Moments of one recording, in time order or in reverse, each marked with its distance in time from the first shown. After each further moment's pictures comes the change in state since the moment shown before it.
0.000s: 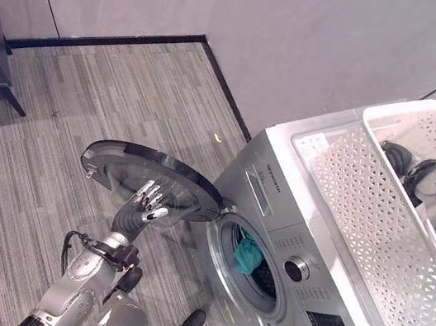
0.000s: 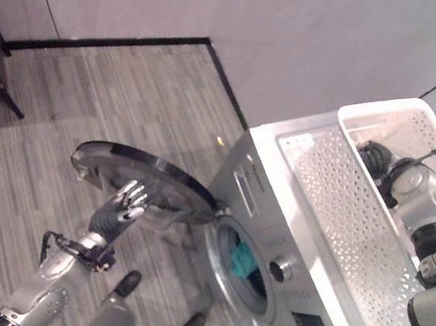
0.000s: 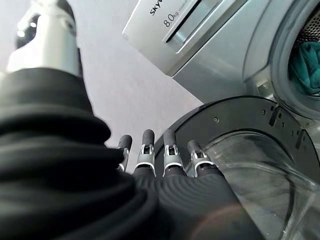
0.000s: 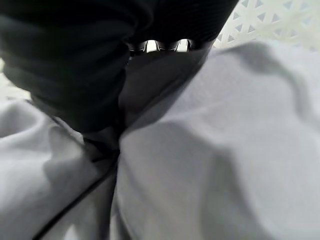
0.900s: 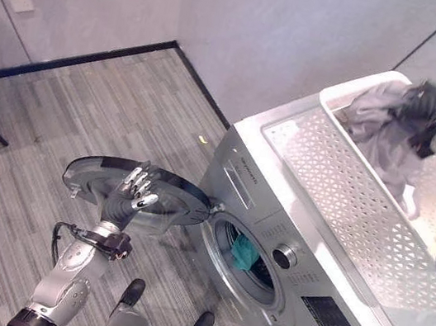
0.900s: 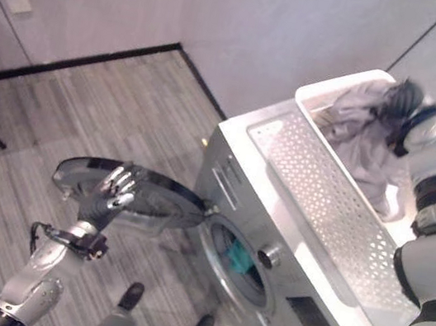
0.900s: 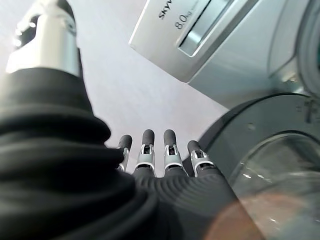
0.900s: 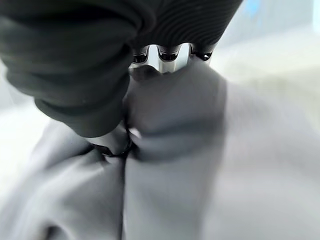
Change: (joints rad) left arm -0.013 0.002 0.089 0.004 0.011 0.018 0.017; right arm -0.393 0.089 -0.015 0.311 0.076 -0.005 -0.234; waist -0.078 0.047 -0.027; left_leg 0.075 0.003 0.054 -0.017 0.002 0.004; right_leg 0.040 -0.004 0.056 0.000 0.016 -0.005
